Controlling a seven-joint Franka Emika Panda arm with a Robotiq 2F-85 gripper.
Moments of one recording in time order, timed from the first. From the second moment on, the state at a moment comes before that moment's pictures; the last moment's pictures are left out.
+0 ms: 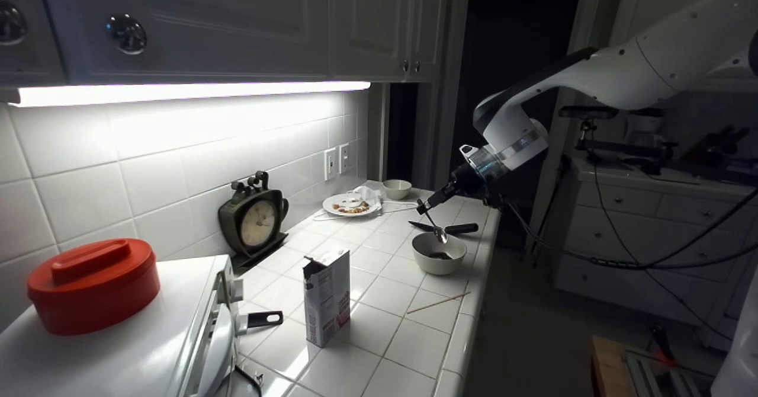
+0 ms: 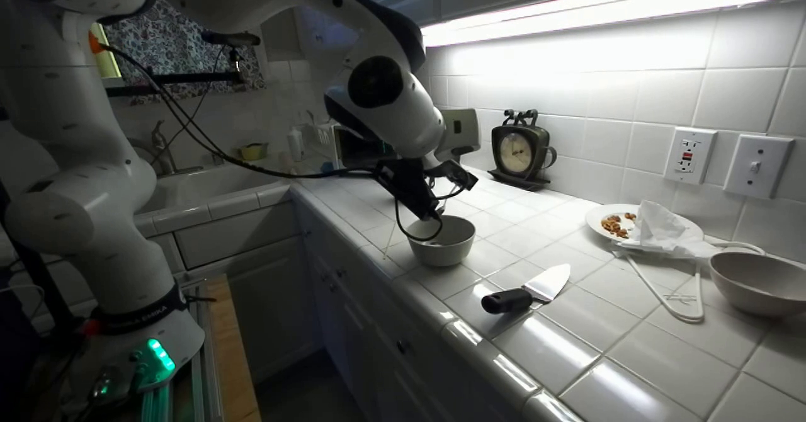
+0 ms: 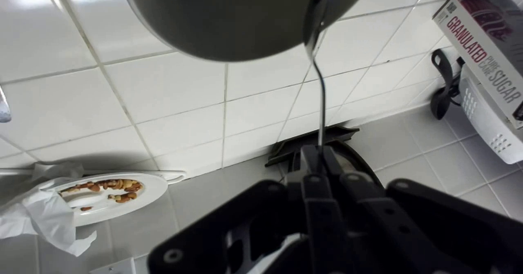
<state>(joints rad) -0.30 0.04 -0.21 -2.23 1.27 2.42 -1.46</state>
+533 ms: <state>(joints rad) -0.30 -0.12 -0.28 -2.41 1.64 2.36 -1.97</state>
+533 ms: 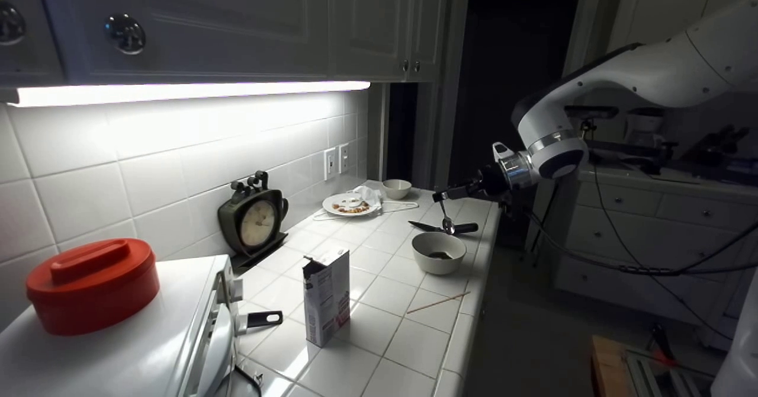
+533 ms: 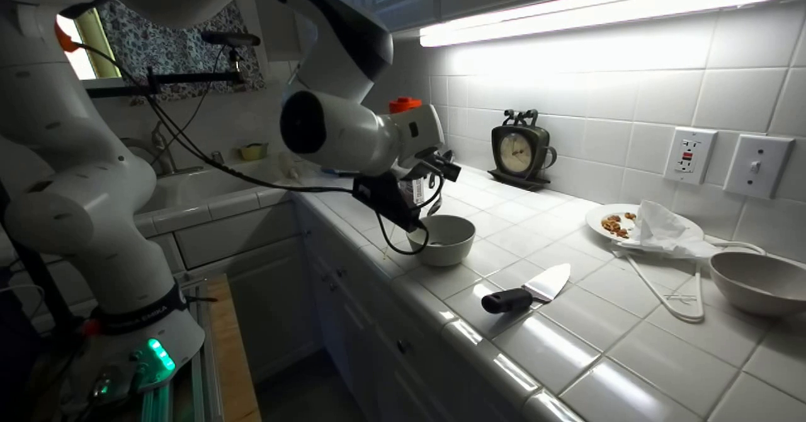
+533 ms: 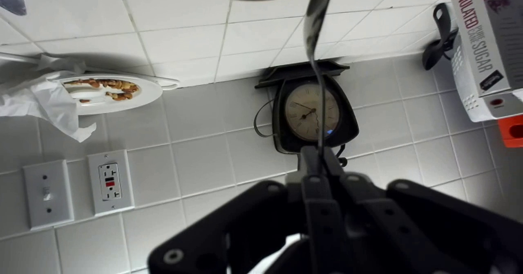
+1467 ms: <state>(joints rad) -0.30 -0.11 -0.29 -2.47 1.84 2.22 -2.37</state>
